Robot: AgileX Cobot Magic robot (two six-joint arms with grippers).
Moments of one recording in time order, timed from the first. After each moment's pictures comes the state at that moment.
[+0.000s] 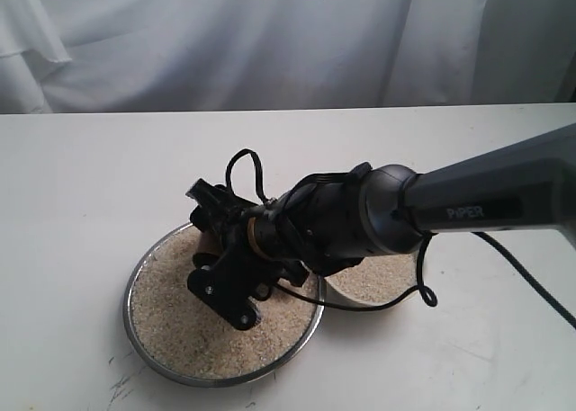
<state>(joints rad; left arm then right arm) 0.03 0.00 0.00 -0.01 0.33 -0.02 0.93 2.10 -1.24 -1.69 0.08 -0.18</state>
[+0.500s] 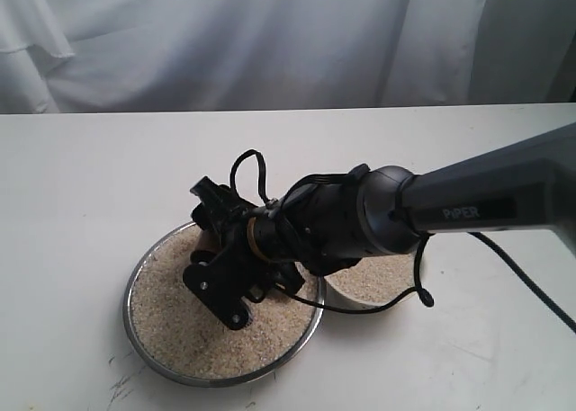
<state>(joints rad) 0.03 0.00 0.00 -0.01 0.33 -0.02 0.93 2.12 -1.24 -1.62 0.06 -0.16</state>
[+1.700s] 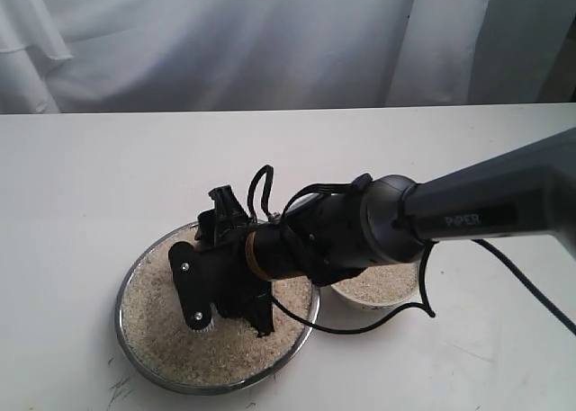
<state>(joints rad) 0.03 0.00 0.00 -0.01 0.33 -0.02 0.93 2.12 -1.20 -1.51 -0.08 0.26</state>
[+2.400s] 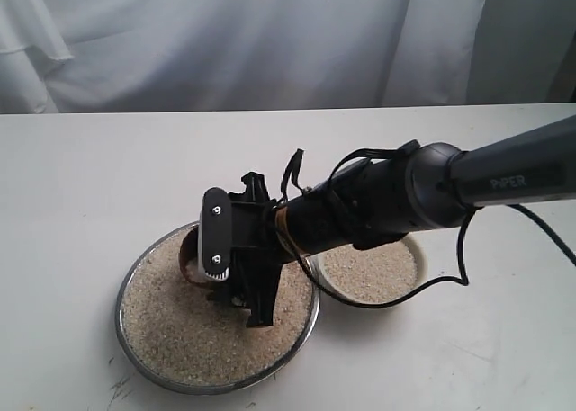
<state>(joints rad) 0.03 0.00 0.00 -0.01 0.33 -0.02 0.80 2.08 -1.19 -1.61 -0.36 0.64</state>
